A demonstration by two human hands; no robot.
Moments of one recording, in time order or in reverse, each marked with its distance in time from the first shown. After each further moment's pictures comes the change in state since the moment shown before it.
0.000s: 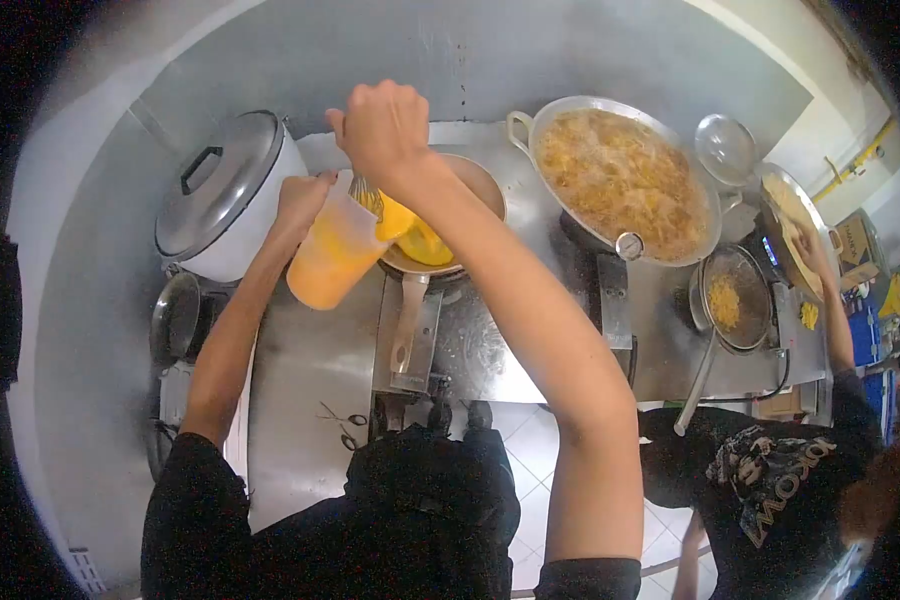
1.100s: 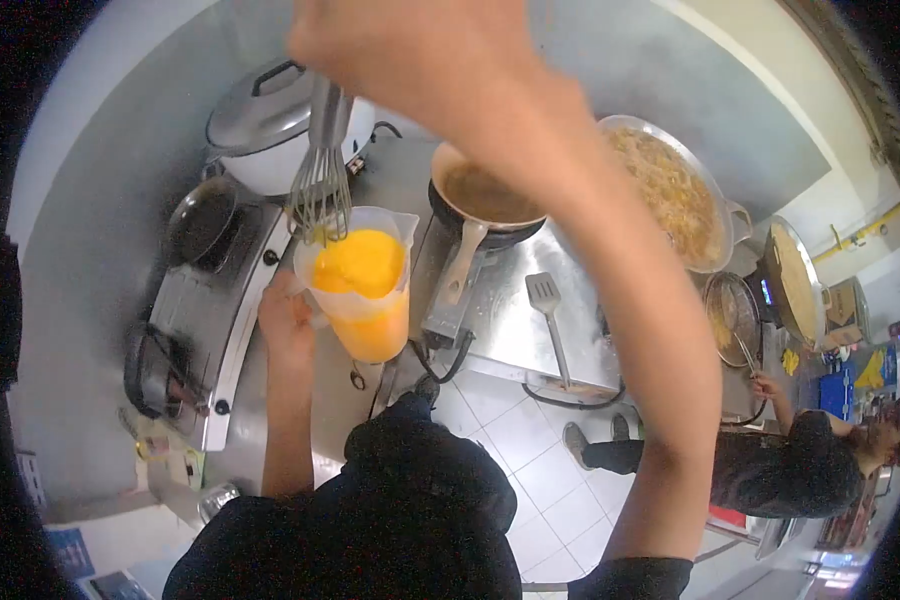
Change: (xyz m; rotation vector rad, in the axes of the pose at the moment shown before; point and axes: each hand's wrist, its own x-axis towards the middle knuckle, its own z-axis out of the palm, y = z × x) left_hand -0.292 -0.104 -0.091 -1.205 0.503 -0.380; right_hand -0.017 -0.216 -0.159 0.230 -0.047 -0.220
